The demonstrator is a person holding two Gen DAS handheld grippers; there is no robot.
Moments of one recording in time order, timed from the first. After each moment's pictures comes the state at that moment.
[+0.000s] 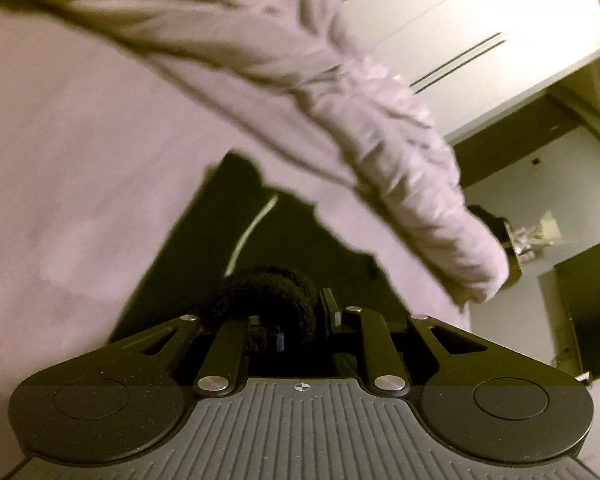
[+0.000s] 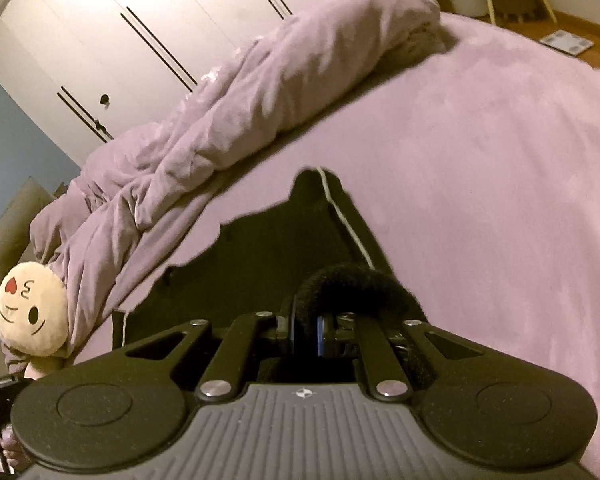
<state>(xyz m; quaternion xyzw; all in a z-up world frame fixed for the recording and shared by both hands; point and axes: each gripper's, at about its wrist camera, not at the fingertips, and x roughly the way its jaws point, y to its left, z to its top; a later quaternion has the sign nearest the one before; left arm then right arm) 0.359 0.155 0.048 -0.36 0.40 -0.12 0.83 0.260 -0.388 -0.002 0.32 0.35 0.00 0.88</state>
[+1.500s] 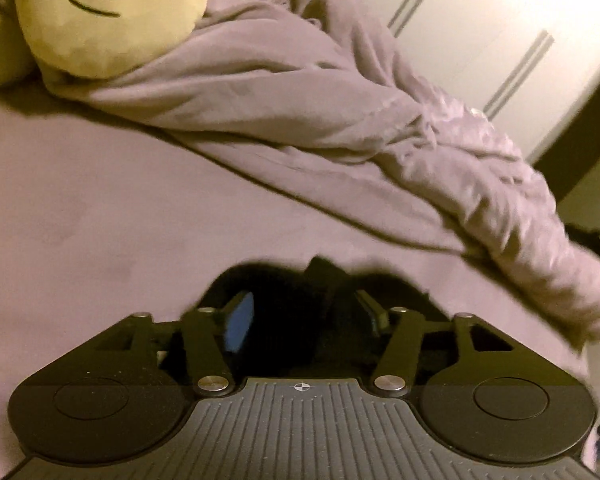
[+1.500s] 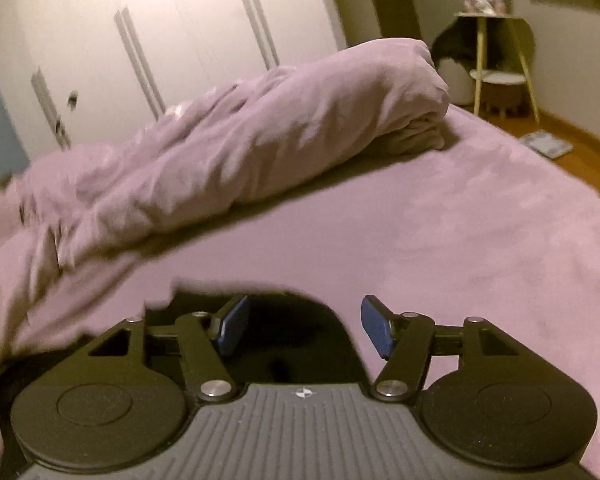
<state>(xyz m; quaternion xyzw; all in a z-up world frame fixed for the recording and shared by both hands) 0.431 0.165 0.016 -0.23 0.38 0.02 0.90 0.345 -0.396 -0.004 0.18 0.31 -0.09 0.93</state>
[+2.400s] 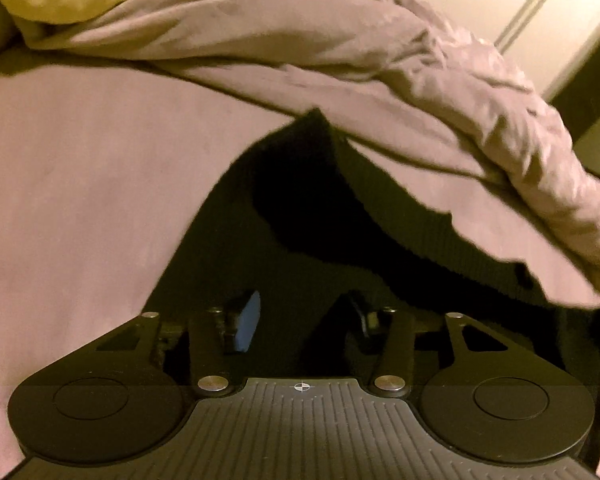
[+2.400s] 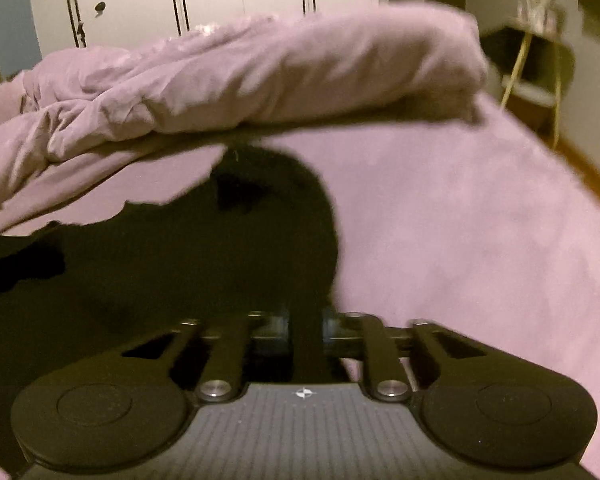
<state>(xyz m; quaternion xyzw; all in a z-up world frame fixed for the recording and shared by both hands) 0.444 0.141 -0.020 -0.22 0.45 0.01 0.87 0.358 -0.370 -0.036 0.06 0.37 -0.07 0.93</state>
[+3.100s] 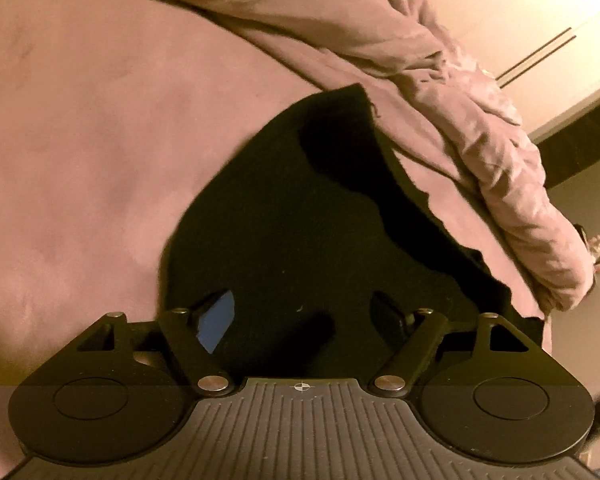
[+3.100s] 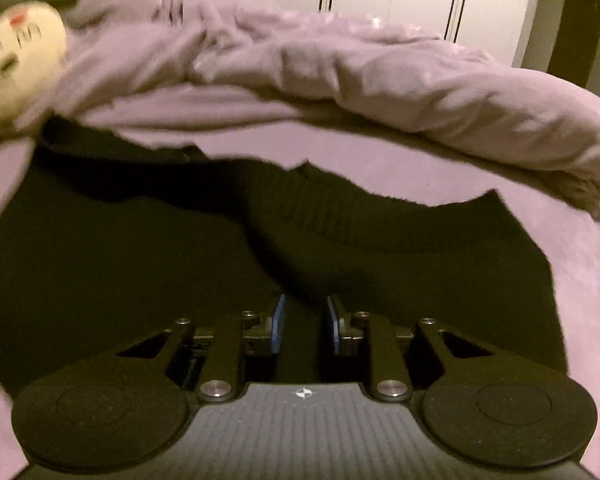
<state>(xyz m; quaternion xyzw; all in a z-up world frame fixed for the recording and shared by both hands) 0.359 0.172 -0.013 -0.32 0.46 0.00 0.83 0.376 -0.234 -0.056 -0.08 0.38 0.07 0.92</state>
